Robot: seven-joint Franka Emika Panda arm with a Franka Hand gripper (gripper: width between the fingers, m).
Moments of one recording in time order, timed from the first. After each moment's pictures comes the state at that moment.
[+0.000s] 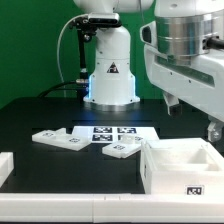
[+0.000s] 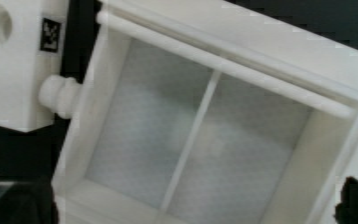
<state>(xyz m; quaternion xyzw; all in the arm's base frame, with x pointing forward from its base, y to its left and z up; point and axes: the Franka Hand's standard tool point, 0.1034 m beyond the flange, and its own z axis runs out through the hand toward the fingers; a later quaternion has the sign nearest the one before) 0.598 0.084 0.104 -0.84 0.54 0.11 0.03</state>
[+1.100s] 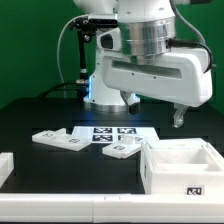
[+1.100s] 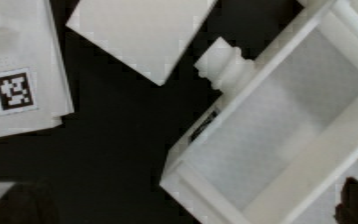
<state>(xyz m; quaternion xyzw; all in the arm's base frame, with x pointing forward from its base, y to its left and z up) 0.529 0.038 0.097 -0.91 0.40 0.09 0.04</state>
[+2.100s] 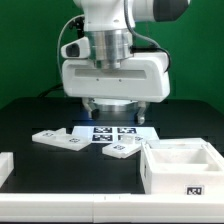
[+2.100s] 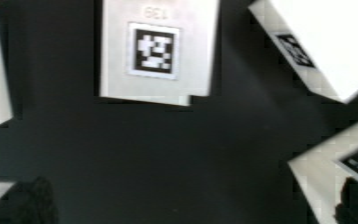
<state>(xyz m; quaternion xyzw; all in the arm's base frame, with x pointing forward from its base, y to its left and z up) 0.457 -0.044 0.070 -0.97 0.23 0.04 0.04</state>
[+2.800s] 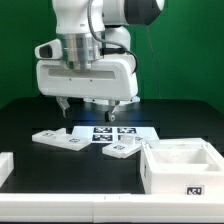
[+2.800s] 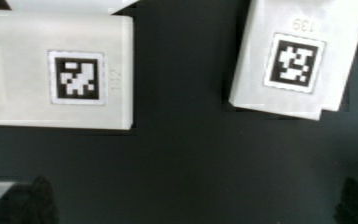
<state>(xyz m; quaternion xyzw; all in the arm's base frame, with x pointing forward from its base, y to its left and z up) 0.431 -0.080 0.068 -0.97 0.23 0.03 0.03</state>
